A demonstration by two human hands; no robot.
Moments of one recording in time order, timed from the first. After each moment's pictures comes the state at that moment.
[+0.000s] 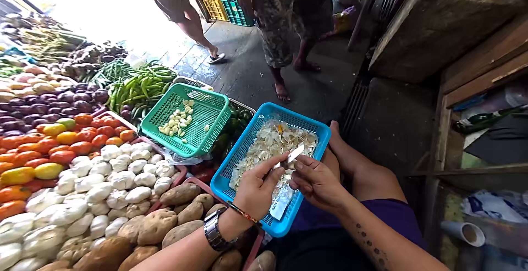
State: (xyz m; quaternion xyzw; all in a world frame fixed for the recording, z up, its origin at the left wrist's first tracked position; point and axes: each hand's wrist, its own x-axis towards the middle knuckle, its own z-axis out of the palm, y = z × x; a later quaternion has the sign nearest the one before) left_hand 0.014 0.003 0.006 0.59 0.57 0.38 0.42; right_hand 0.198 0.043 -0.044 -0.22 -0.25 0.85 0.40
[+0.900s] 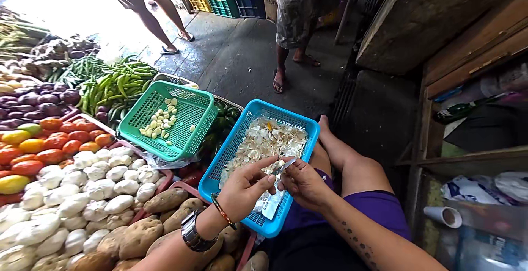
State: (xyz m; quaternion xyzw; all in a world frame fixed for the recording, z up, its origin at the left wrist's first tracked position) left_hand -0.004 0.014 0.003 0.58 0.50 0.31 0.57; right_hand 0.193 0.039 -0.061 -0.22 -0.21 0.86 0.41
